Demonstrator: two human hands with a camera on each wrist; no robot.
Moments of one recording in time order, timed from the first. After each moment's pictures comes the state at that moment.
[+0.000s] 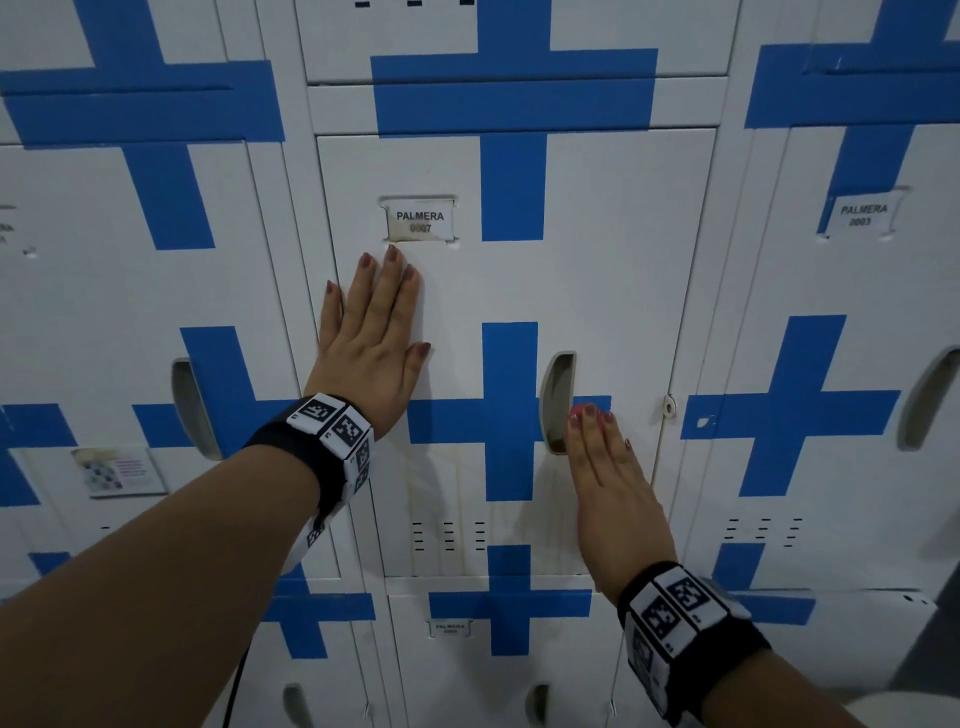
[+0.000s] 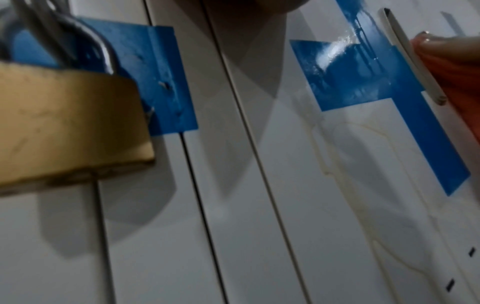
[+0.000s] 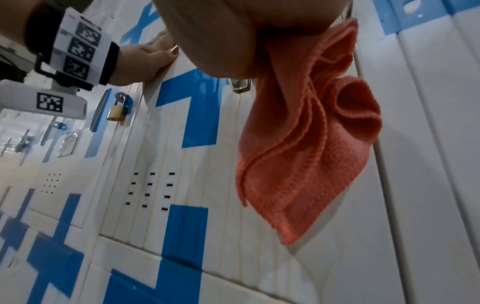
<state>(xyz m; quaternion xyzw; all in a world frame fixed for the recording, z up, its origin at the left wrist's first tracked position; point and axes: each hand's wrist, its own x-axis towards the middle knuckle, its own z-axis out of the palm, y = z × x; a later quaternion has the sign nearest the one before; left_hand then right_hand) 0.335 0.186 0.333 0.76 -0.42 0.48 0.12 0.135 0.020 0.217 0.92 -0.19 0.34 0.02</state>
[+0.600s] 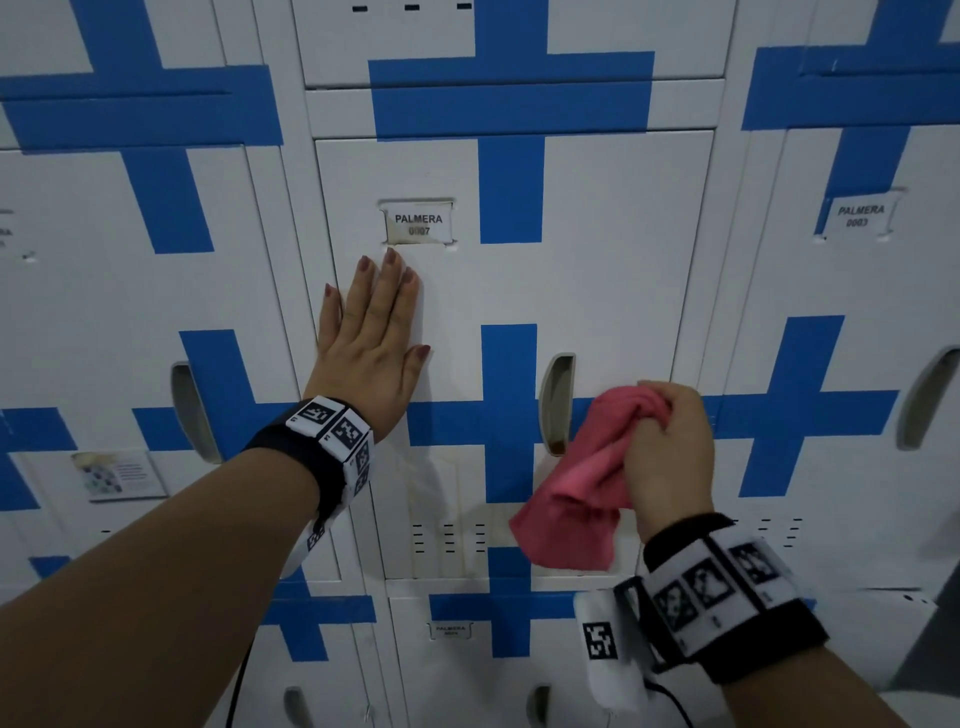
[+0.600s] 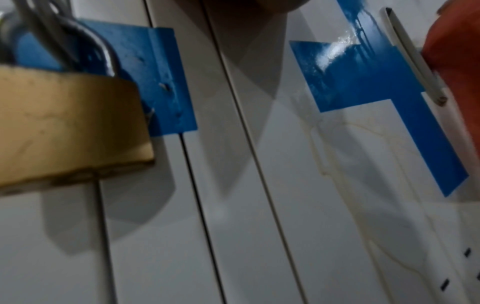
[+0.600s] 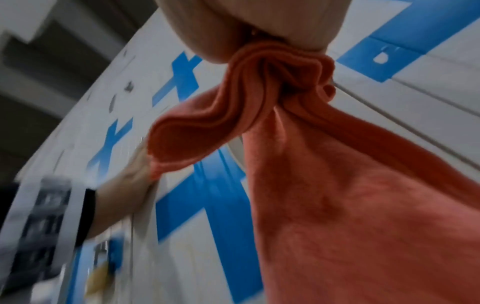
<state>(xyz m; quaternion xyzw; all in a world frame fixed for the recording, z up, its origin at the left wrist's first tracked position) 0.336 0.186 0.333 0.77 -0.41 0.48 0.12 0.120 0.031 0.297 0.63 -0.30 0.51 -0.49</state>
